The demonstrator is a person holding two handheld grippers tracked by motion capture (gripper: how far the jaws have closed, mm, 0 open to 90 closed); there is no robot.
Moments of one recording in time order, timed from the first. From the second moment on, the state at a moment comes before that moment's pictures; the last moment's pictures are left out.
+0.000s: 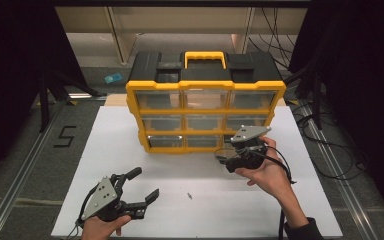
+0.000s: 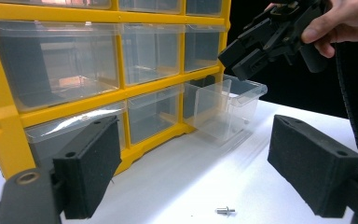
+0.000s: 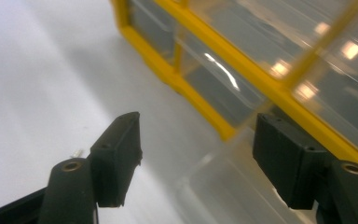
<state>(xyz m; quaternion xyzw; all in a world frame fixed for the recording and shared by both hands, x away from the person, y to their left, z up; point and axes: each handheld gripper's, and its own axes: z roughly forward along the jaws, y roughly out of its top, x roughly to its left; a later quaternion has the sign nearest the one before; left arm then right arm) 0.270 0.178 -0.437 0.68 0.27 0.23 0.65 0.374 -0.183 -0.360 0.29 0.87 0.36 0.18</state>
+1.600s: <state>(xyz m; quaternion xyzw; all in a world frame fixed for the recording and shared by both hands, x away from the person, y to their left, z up) 0.270 0.178 -0.438 0.68 0.27 0.23 0.65 0.358 -0.072 -0.462 0.21 0.96 0.20 0.03</state>
